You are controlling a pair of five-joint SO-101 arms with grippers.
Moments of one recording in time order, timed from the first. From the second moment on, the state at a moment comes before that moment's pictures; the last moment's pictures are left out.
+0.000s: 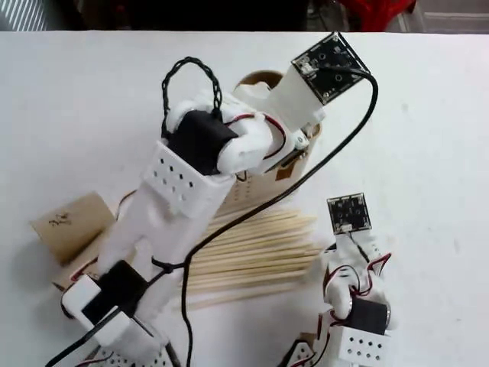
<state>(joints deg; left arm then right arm) 34.2 4.3 -39.1 90.9 -15.3 9.3 -102.5 95.5 65.1 24.7</state>
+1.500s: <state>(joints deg) 42.9 15.3 -49.9 86.6 -23.3 9.3 -102.5 95.5 65.1 24.7</state>
